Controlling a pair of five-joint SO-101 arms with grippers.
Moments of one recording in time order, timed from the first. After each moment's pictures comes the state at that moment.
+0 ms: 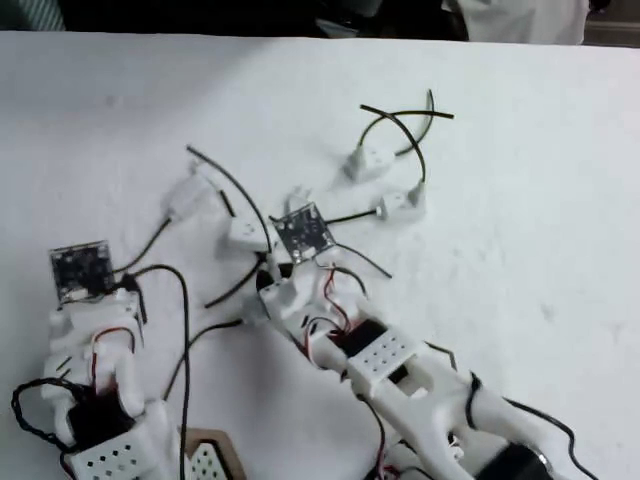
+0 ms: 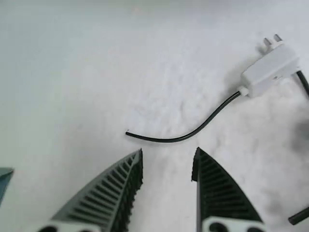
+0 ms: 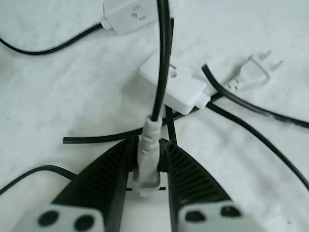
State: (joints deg) left arm -28.4 -102.6 89.1 58.3 -12.6; right arm -41.8 -32.3 71.8 7.2 -7.2
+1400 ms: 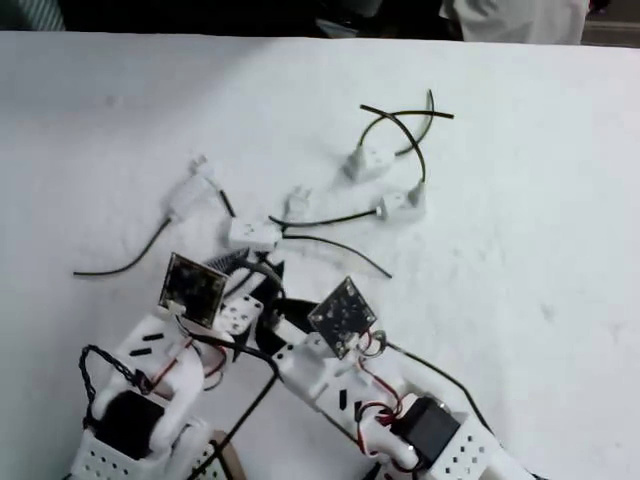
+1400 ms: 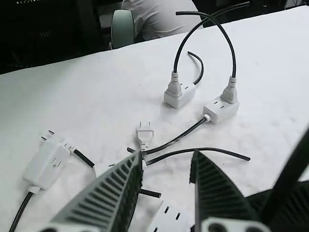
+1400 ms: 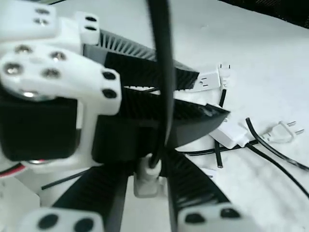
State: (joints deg) left arm 19.9 -102.8 83.7 51.7 -1.2; right arm -53.3 -94.7 87.0 37.5 -4.3
